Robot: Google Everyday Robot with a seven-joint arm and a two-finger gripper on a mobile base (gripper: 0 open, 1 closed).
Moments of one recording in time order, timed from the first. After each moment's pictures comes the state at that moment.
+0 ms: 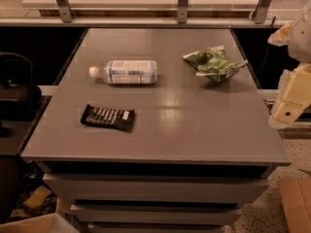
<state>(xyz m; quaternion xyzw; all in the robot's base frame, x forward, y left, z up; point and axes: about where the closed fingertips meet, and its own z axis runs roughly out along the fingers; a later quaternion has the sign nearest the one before) 0.438 -0.216 0.978 -0.60 0.78 -0.04 0.16</state>
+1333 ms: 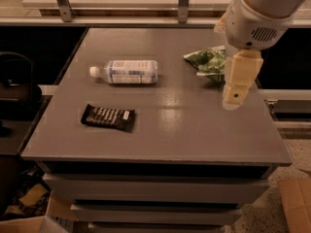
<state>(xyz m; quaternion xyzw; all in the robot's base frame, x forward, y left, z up) 0.485 -0.139 0.975 -0.68 0.71 -0.05 0.15</state>
